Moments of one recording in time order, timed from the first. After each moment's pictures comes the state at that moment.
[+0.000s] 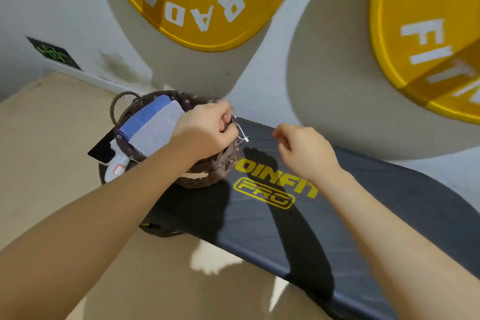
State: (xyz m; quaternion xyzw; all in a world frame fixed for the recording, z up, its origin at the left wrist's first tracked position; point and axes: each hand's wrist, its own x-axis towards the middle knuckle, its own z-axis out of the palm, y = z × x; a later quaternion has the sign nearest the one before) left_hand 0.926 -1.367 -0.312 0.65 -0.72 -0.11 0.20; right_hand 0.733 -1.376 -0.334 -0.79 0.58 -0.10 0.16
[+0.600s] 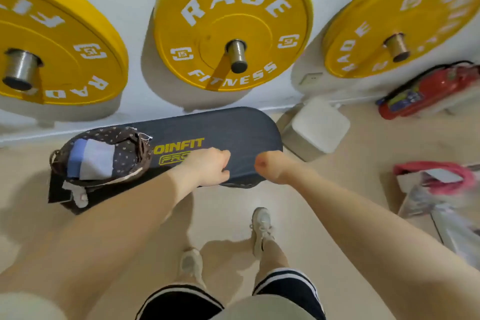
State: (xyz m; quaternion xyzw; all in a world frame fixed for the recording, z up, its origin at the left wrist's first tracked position) left_hand 0.758 -1.211 -0.008 0.32 -0.90 -0.23 -0.20; right_hand 0.600 -1.136 -0.005 -0.53 0.74 0.14 0.39
